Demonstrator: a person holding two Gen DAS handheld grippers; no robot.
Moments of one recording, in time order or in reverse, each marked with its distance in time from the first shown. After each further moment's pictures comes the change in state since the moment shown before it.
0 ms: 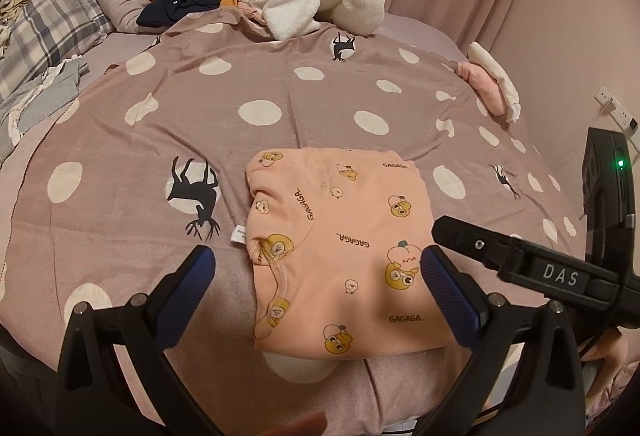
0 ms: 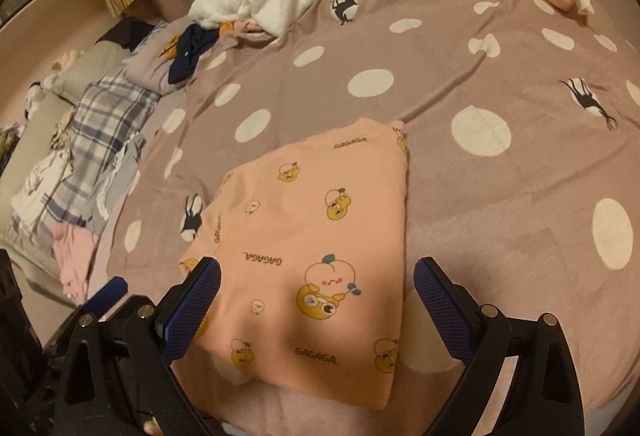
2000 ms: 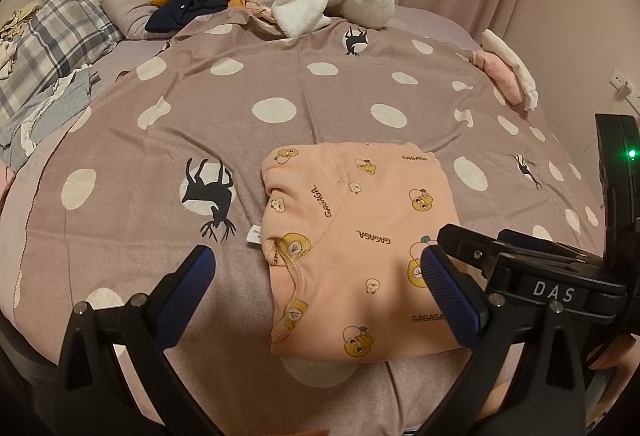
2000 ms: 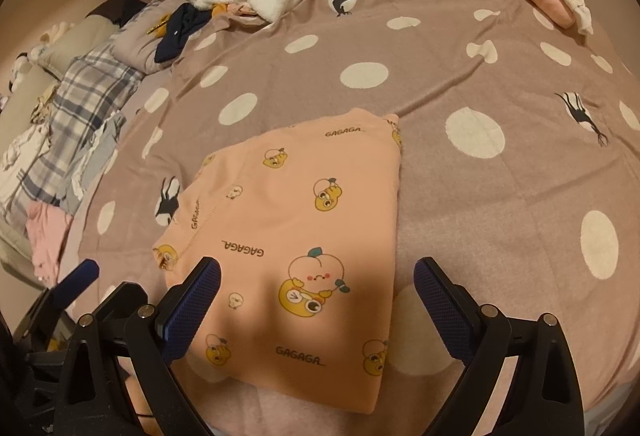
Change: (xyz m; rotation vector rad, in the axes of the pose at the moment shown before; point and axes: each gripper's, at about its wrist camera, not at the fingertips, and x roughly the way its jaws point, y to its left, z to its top) left arm 0.009 -0.004 -0.002 0.033 0.007 0.089; right arm 0.013 0.007 -0.001 -0.065 0.027 -0.095
